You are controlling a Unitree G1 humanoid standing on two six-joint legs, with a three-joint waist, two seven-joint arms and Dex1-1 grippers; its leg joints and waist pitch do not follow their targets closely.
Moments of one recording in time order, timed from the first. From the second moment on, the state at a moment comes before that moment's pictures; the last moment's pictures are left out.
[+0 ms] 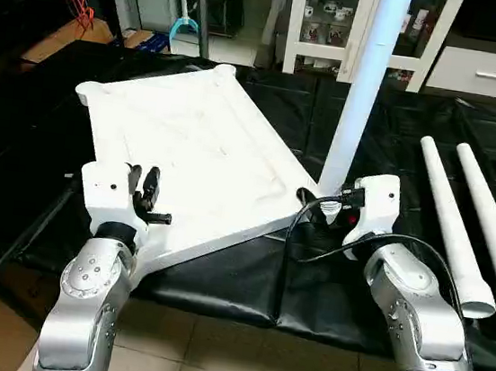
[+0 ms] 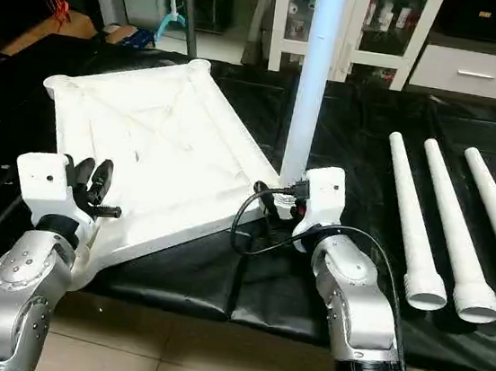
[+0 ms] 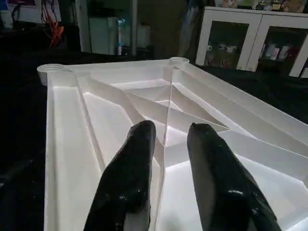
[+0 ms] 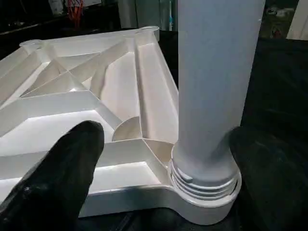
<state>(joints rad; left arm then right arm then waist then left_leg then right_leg) -0.07 -0.01 0.12 -0.22 -0.07 0.30 -0.03 -0.28 -0.17 0.01 0.00 0.20 0.43 0.29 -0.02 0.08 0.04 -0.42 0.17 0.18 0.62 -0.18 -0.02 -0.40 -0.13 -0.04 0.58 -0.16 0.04</state>
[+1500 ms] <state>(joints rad) -0.07 -0.01 0.12 -0.22 -0.07 0.30 -0.03 -0.28 -0.17 0.01 0.00 0.20 0.43 0.29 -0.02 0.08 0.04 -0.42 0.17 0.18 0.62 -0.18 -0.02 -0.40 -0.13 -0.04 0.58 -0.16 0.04</state>
